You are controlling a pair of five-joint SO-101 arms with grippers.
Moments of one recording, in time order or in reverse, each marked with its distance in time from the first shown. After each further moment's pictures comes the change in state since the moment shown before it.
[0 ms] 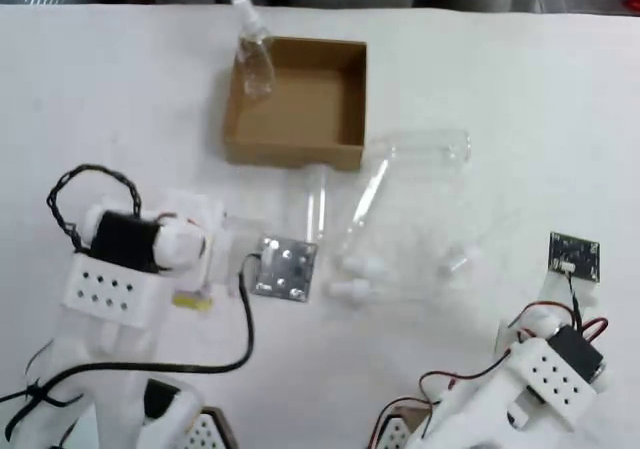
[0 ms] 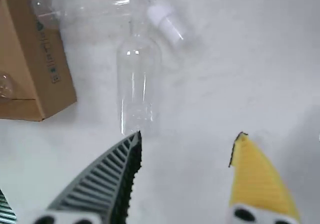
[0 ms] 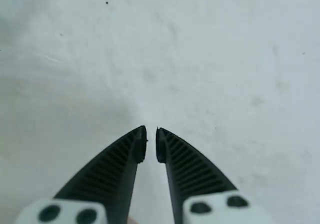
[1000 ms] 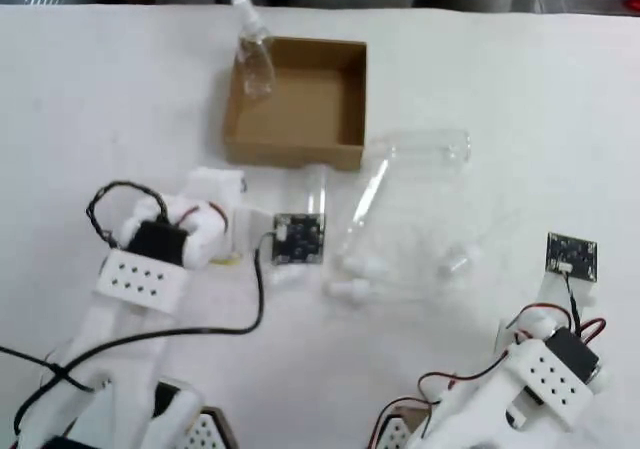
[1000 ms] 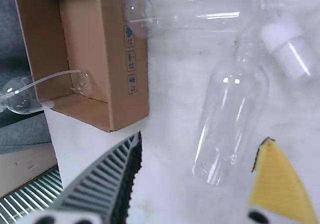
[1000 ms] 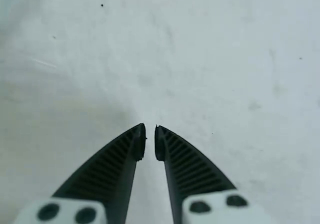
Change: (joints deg) left arm -0.4 4.7 16.9 -40.8 5.2; right arm -0.1 0.0 1.7 -3.3 0.0
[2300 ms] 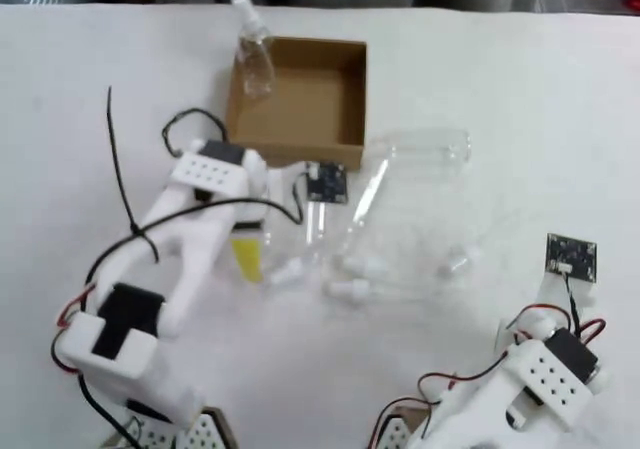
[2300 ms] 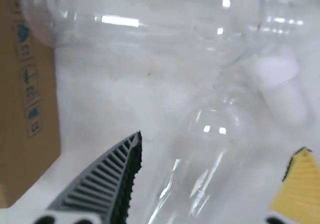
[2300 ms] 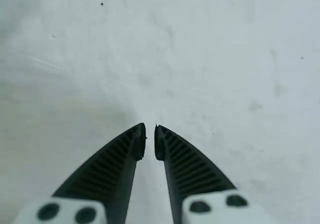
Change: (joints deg) left arm 1.2 44.6 -27.5 10.5 9.7; right arm 0.0 0.0 0.5 -0.5 0.0
